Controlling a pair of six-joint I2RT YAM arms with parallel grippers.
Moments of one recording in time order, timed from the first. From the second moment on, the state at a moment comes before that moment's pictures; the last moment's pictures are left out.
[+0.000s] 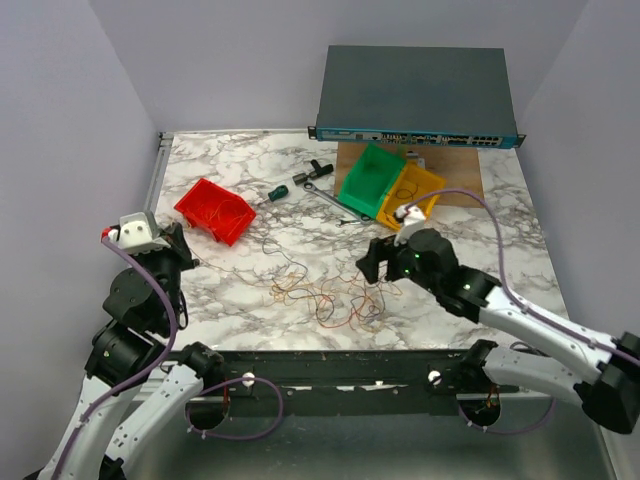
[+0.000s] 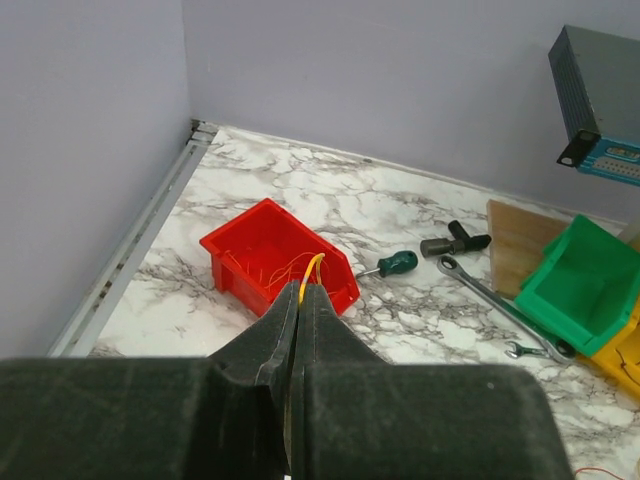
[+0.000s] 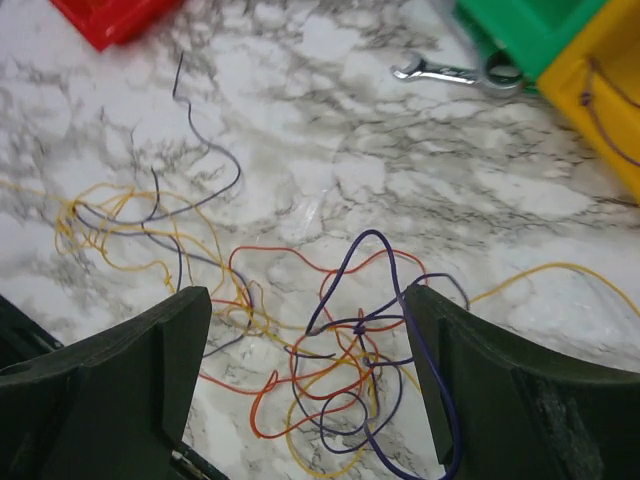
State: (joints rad) left arm -0.52 0.39 0.89 -0.47 -0.67 -0.18; right arm 0.80 0.91 0.65 -0.16 0.18 0.40
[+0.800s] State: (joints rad) left arm -0.52 0.36 0.92 -0.44 -0.67 -0.14; right arm 1.07 1.70 0.94 0.17 -0.10 0.15
